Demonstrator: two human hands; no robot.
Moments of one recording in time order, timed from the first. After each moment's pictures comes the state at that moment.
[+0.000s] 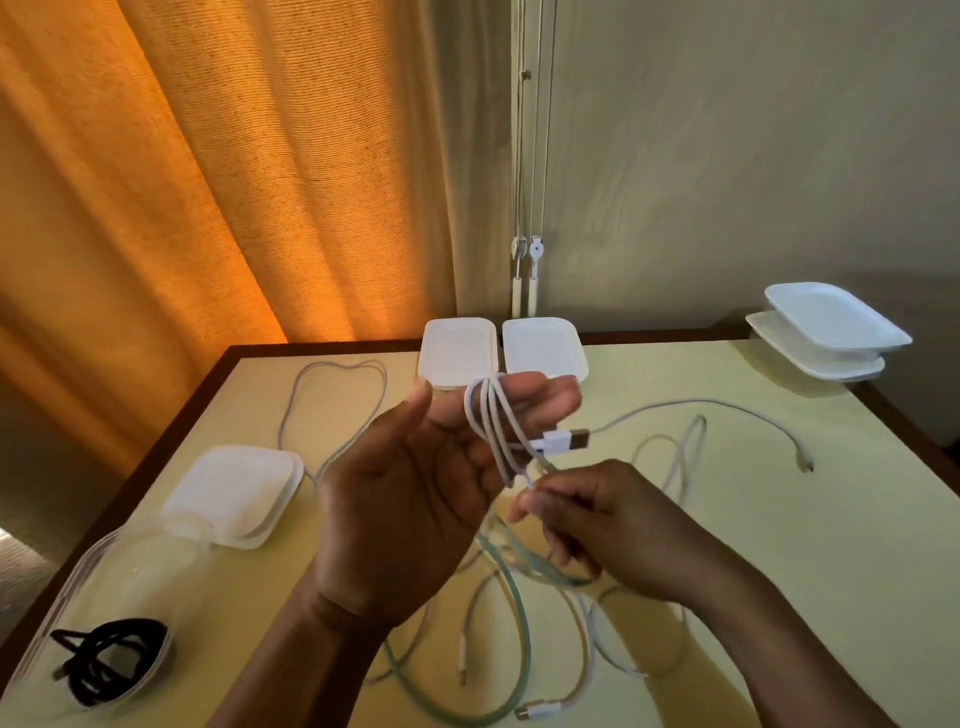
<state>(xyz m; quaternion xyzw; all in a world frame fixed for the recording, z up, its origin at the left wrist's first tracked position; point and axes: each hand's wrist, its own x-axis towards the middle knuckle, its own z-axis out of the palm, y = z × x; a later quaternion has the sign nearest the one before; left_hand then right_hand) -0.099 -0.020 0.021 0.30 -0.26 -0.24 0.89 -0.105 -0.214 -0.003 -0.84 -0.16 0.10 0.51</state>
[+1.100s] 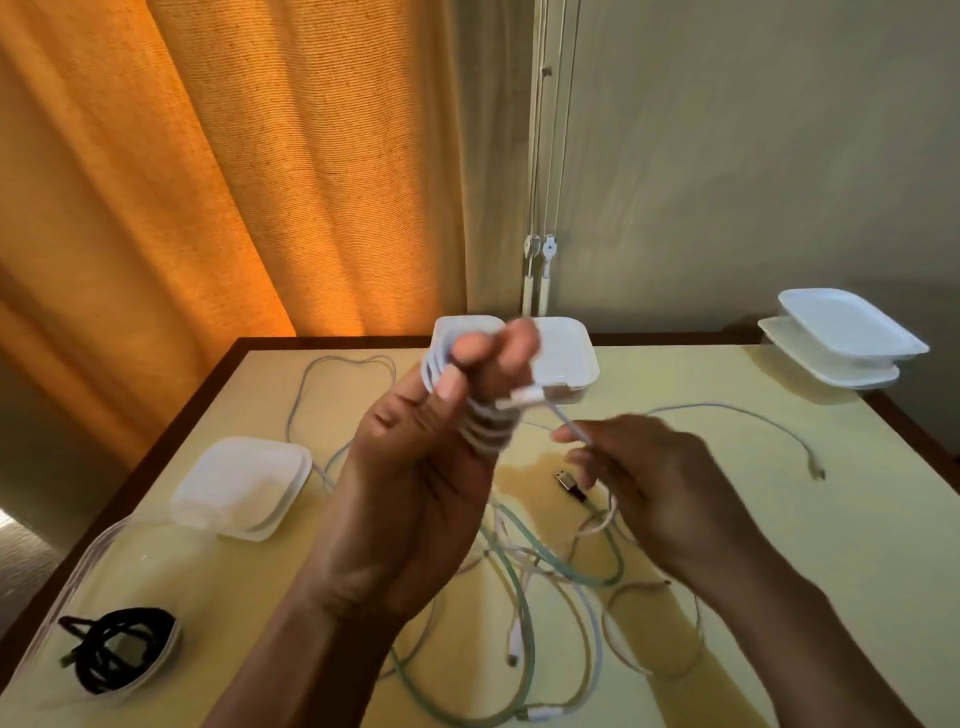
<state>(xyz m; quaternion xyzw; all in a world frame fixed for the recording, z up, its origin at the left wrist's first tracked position) -0.106 -0.020 0.040 0.30 -0.27 -0.11 0.91 -0.099 -0.221 0.001 -0.90 -0.21 -0.21 0.33</state>
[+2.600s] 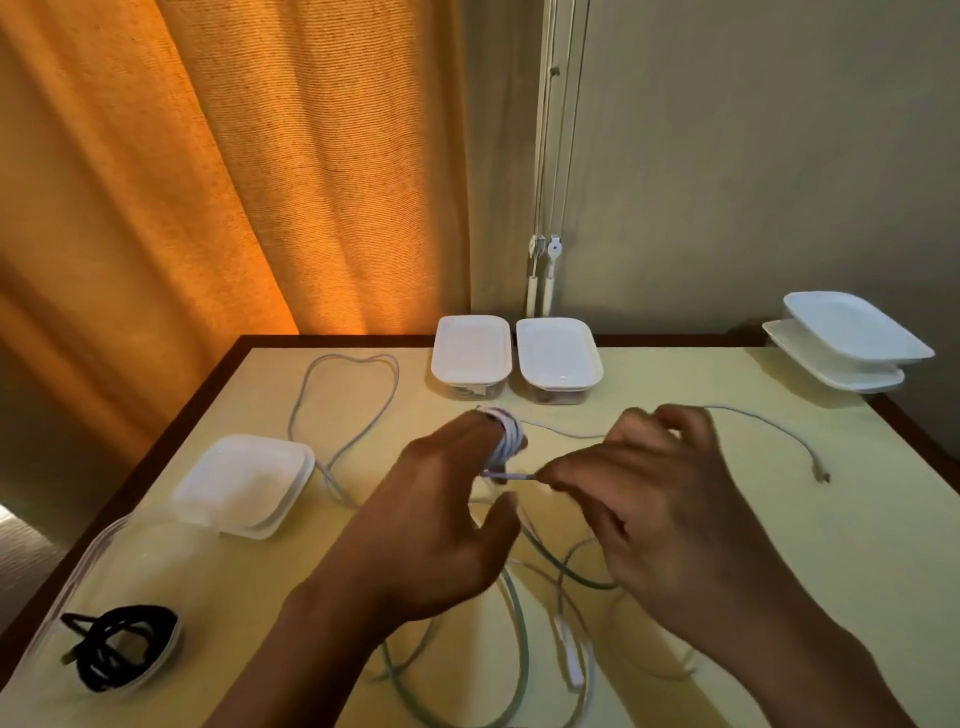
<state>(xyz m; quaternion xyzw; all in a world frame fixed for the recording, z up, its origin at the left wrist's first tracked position) -0.099 0.004 0.010 0.87 -0.31 0.13 0.36 -0.127 -0.206 0.019 -0.92 -0.26 -0.25 0.11</state>
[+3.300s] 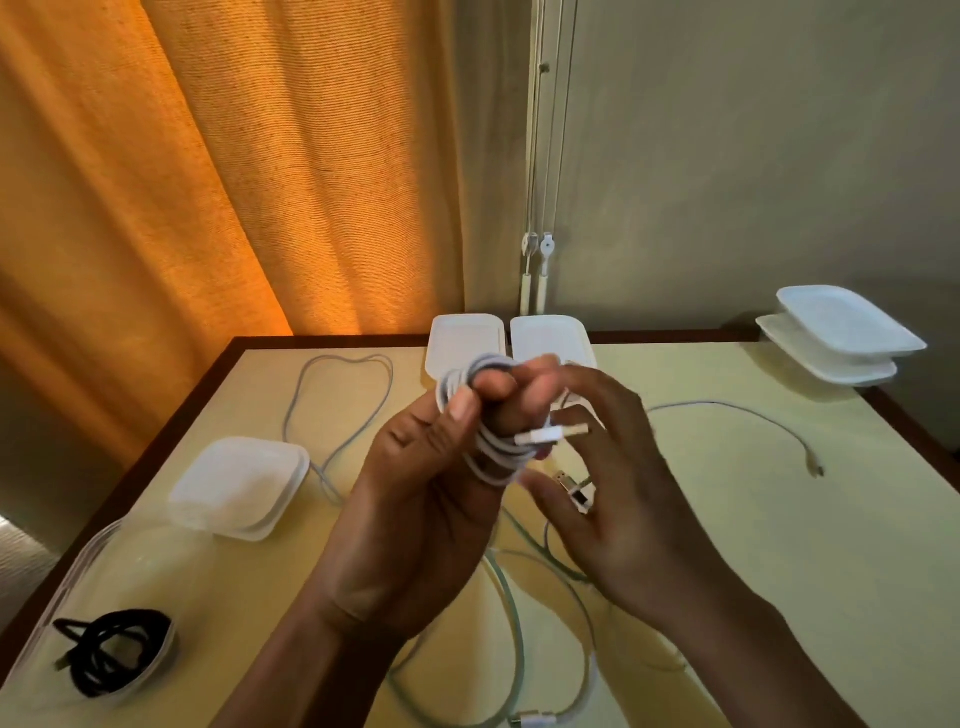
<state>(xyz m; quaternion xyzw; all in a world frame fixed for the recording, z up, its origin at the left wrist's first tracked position) -0.113 -0.020 0.030 0.29 -0.25 -0.15 0.91 -0.110 -0.193 -0.005 -0.88 -0.23 -0.26 0.33</state>
